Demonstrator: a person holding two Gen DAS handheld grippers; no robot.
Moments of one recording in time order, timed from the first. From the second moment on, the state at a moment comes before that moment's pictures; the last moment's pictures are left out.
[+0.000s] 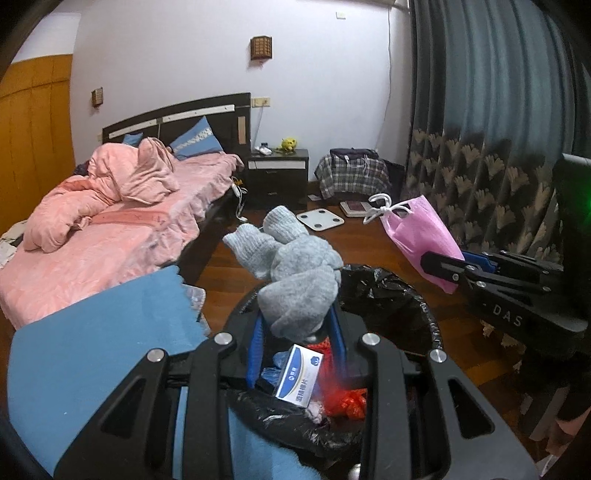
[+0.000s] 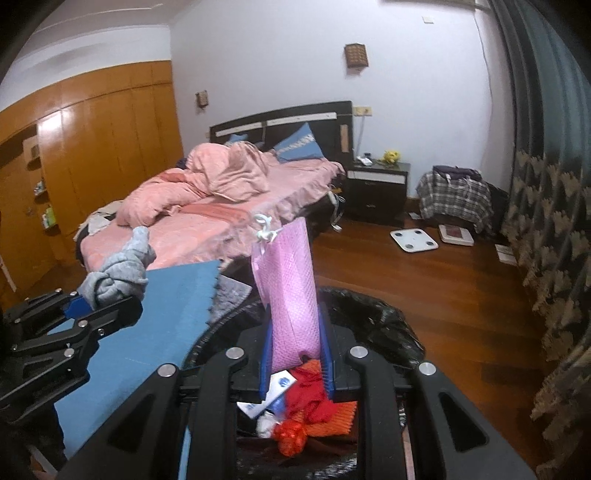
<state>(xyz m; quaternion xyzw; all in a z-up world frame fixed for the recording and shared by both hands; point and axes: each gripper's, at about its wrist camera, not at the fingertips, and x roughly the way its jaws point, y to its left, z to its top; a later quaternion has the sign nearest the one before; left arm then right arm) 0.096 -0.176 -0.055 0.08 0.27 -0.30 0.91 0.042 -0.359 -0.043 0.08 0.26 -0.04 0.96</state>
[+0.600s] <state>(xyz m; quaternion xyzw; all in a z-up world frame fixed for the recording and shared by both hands) 0.153 -0.213 -0.113 0.08 0.33 -0.30 0.89 0.075 -0.389 -0.103 0.09 0.32 -0.08 0.94</state>
